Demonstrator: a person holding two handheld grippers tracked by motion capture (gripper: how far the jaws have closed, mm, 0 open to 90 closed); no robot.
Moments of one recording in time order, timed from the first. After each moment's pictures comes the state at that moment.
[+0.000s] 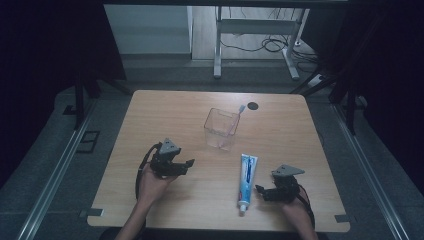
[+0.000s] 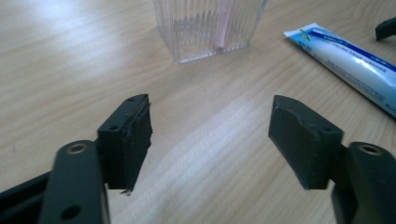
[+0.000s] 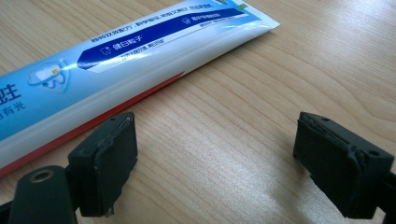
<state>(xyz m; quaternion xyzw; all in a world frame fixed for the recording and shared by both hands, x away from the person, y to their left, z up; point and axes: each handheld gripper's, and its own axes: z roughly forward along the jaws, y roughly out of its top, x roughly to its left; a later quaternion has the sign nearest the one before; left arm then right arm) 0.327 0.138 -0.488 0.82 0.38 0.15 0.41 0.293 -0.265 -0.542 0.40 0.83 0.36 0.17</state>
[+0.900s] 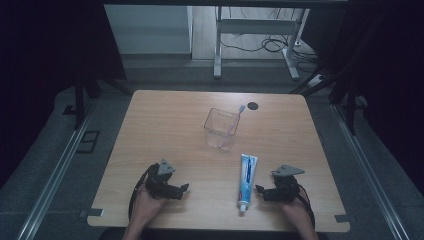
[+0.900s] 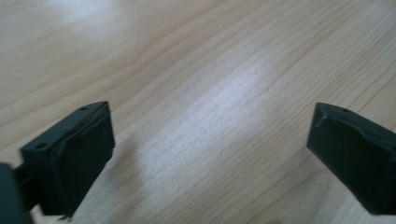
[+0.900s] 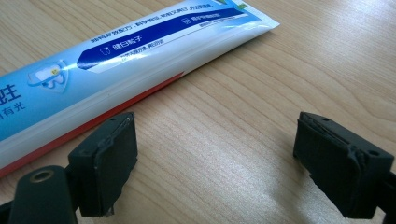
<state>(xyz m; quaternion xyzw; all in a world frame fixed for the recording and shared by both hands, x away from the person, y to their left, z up) 0.290 0.149 -0.537 0.84 0.39 0.14 0.34 0.293 -0.265 -0.542 0.40 0.83 0.36 0.17</state>
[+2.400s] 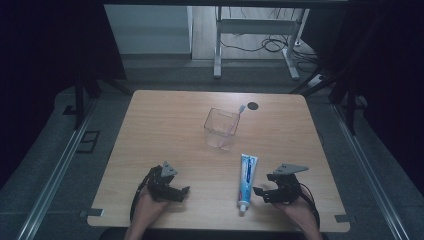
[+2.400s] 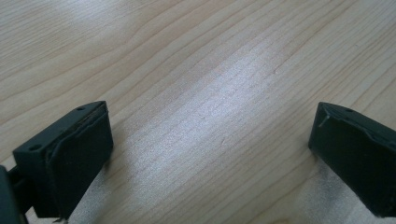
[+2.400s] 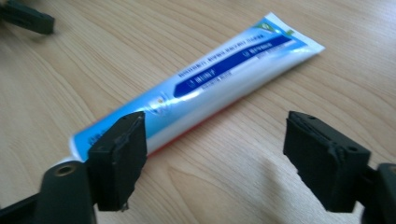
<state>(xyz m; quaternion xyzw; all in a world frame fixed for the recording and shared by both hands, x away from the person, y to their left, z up) 0.289 0.146 -0.545 0.85 0.40 0.14 0.33 0.279 -0.256 -0.506 0.40 0.83 0.39 0.09</state>
